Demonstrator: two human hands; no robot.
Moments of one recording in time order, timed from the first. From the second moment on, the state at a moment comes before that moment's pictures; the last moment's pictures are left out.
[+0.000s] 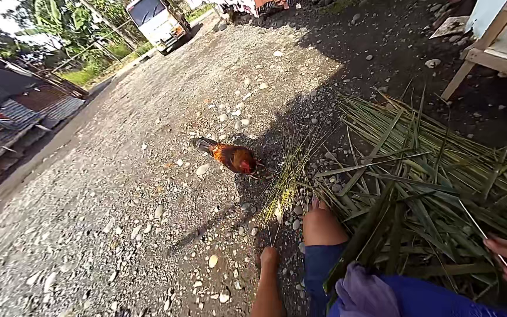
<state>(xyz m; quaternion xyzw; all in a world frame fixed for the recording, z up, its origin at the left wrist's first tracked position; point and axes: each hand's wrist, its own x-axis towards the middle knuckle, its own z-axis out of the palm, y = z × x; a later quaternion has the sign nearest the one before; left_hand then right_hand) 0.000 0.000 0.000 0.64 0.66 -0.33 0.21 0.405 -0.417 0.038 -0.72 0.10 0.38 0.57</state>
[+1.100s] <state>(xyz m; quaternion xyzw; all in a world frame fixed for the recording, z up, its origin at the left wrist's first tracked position) 0.033 -0.021 0.160 0.68 0.55 0.46 0.14 0.396 -0.408 0.025 -0.76 0.04 0.39 0.52</state>
